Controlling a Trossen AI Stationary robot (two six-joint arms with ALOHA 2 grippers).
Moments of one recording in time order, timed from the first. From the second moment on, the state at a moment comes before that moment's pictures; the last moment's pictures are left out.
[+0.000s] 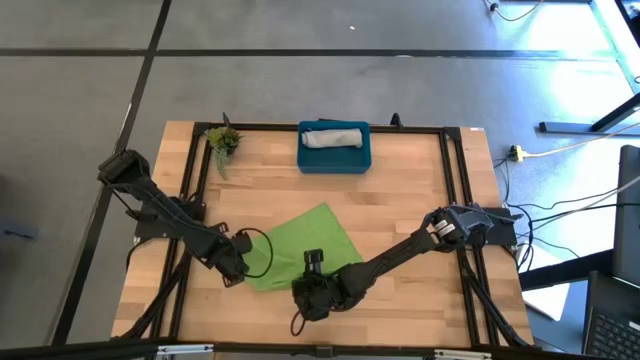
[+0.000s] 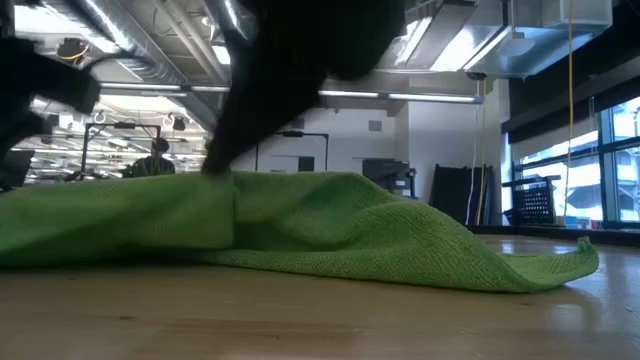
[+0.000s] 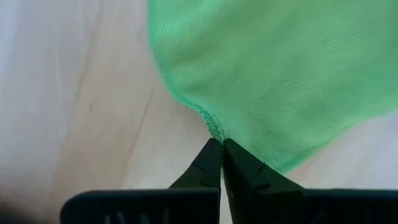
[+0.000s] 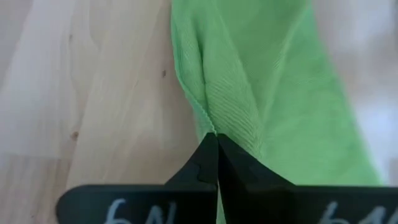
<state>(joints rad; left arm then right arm) -0.66 1.41 0.73 -0.83 -0.13 -1.10 0.49 2.32 1.89 -0.63 0.48 0.17</state>
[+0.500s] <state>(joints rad) -0.75 1.33 1.12 -1.27 -0.54 -1.10 0.56 2.32 2.29 -1.17 0.78 0.21</state>
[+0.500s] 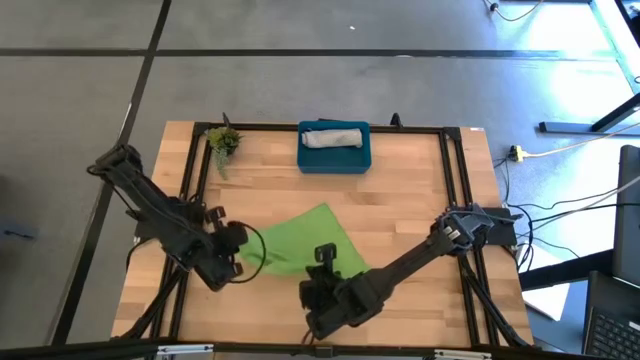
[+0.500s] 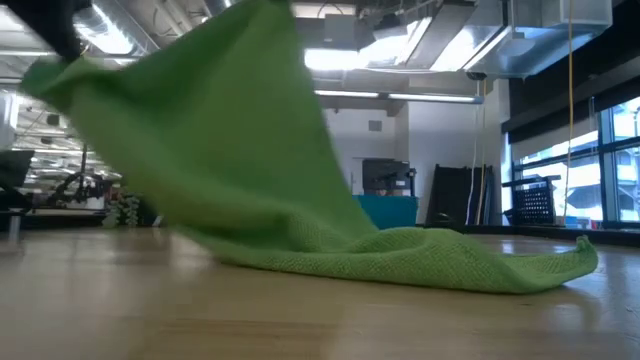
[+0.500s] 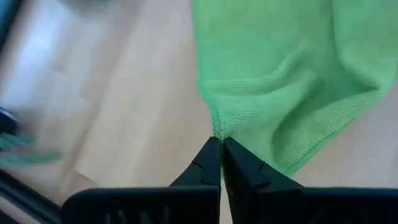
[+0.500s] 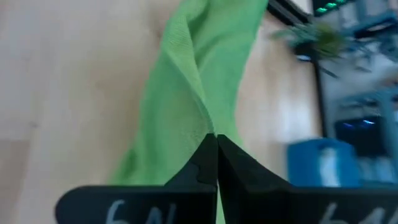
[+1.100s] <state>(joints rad) -0.71 1.23 1.40 -1.49 -0.88 -1.09 0.48 2.16 2.36 -1.46 0.97 0.36</state>
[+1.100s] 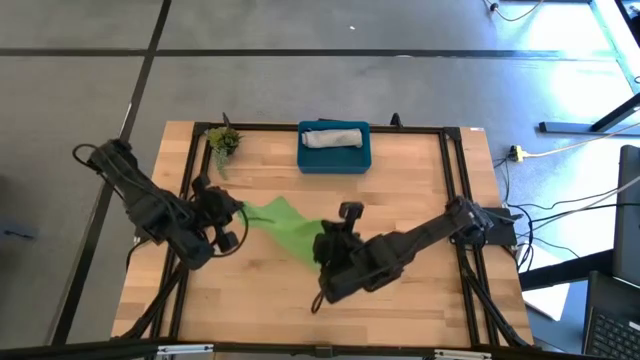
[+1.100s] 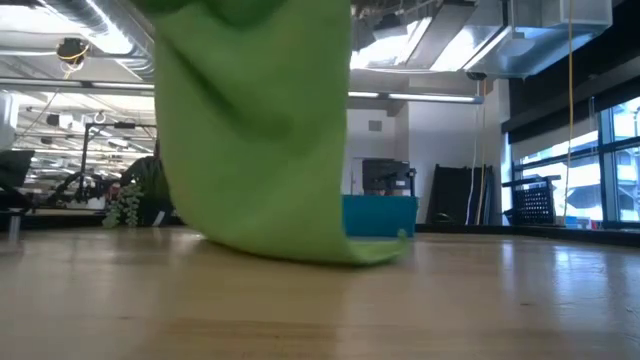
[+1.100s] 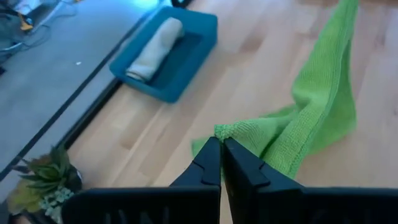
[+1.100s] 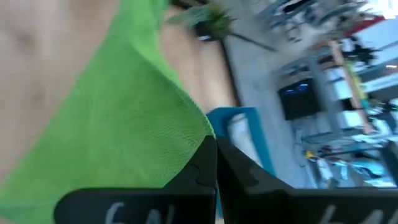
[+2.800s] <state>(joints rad) -0.82 1.18 0.92 -1.14 -0.36 -1.47 0.58 2.01 1.67 -0.85 0.53 0.58</state>
